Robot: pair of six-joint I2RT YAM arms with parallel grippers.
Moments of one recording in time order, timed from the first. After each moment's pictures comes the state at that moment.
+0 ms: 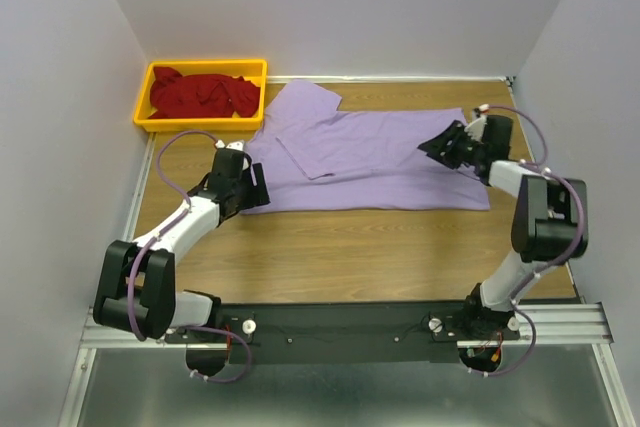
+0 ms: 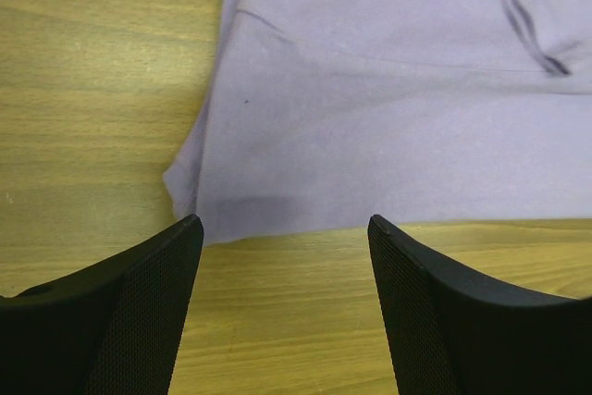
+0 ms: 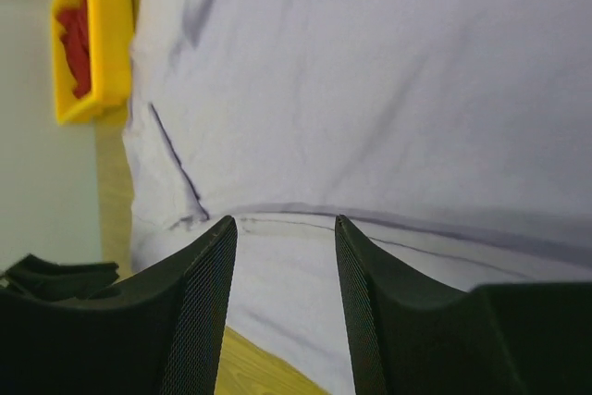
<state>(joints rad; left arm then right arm) -0.24 1.33 0.69 -0.22 -0.01 -0.40 -0.08 1.79 0.95 0.21 -0.64 0.60</state>
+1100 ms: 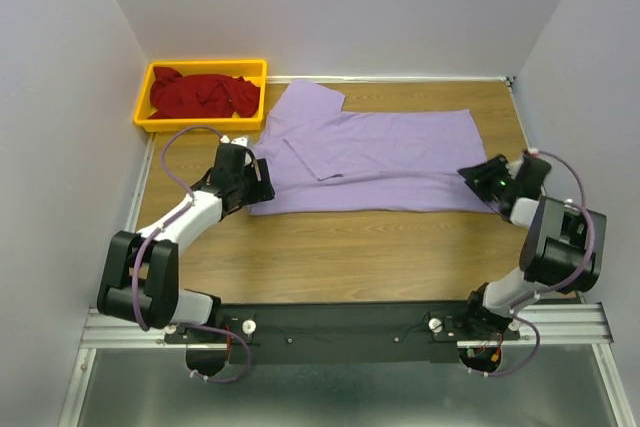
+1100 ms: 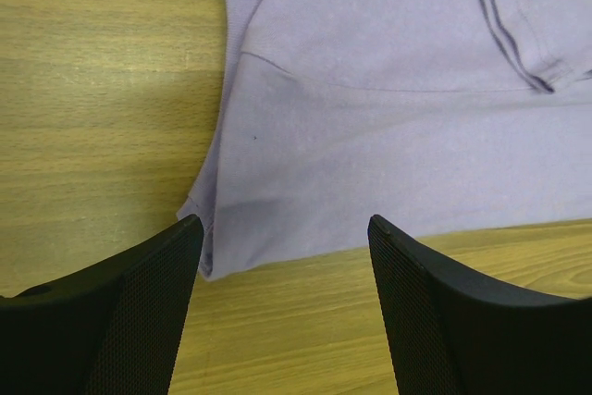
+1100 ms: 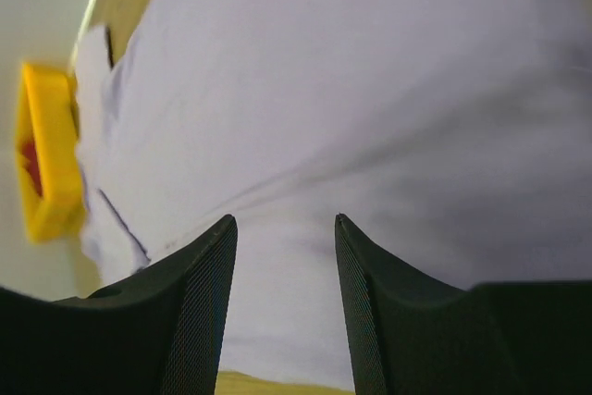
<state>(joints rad) -0.24 1.38 0.73 -0.19 0.06 -0.39 -0.46 1.61 0.55 0.44 -0.56 0.73</state>
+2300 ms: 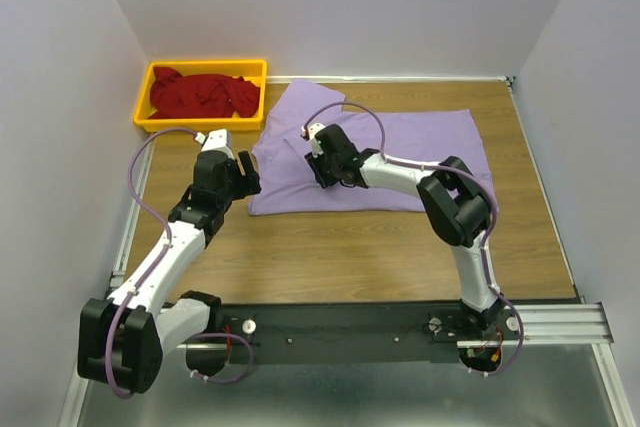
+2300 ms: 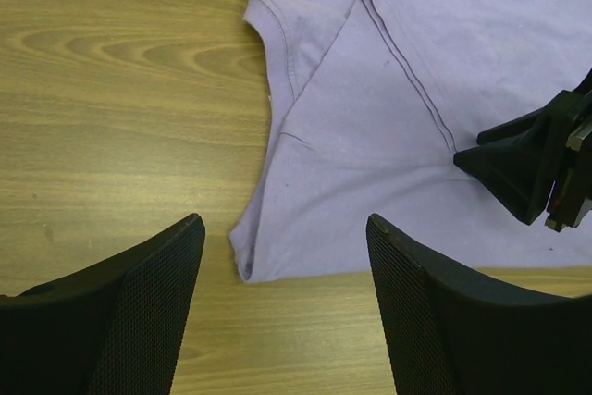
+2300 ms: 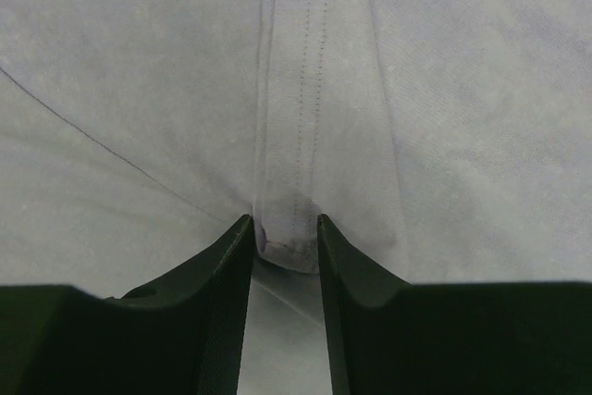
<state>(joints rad) -0.24 1.04 0.64 -0.12 -0.10 -0.37 0.73 2.12 1.46 -0.14 0.03 0.01</state>
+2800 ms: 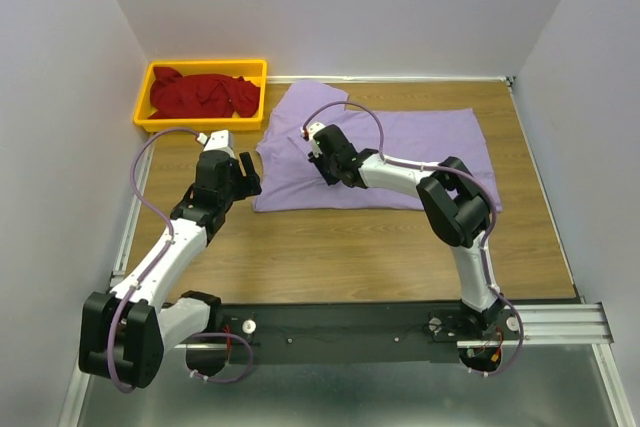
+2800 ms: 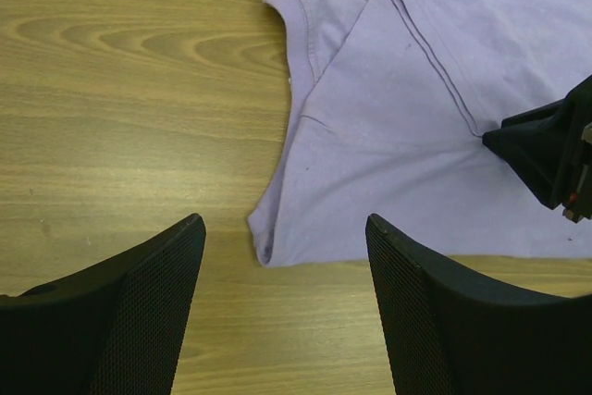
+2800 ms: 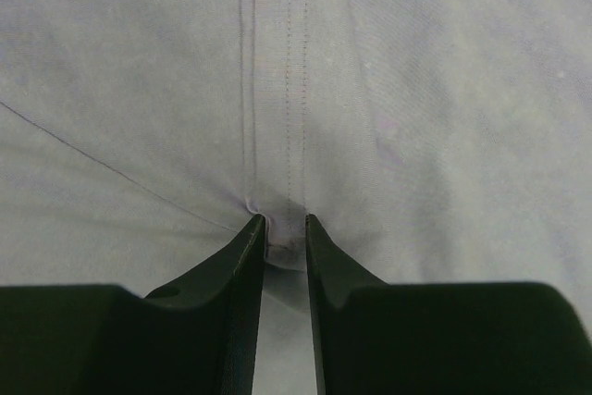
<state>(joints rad) -0.24 1.06 0.64 -0.12 -0.10 -0.37 0.74 2.12 1.47 -0.15 0.15 -0.05</state>
